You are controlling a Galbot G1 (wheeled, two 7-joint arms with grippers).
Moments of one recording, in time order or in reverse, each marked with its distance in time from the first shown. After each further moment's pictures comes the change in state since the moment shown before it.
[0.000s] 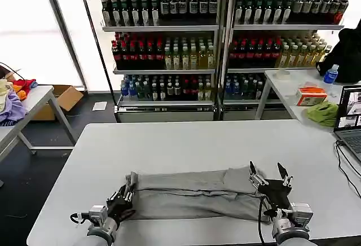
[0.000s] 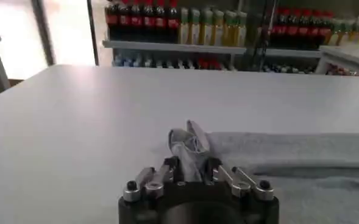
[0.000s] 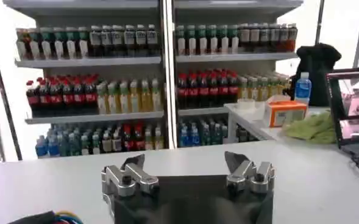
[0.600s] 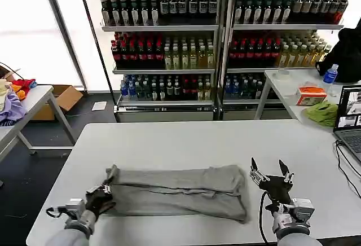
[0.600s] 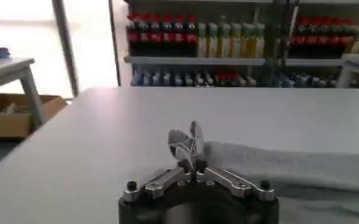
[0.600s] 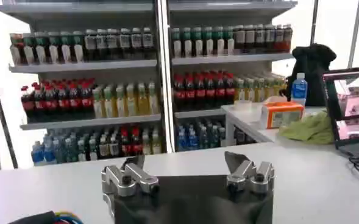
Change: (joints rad) left arm -0.002 0.139 -0.192 -0.022 -0.098 -0.009 0.006; right arm 0.044 0.003 -0.018 -0.017 0.025 -0.009 0.013
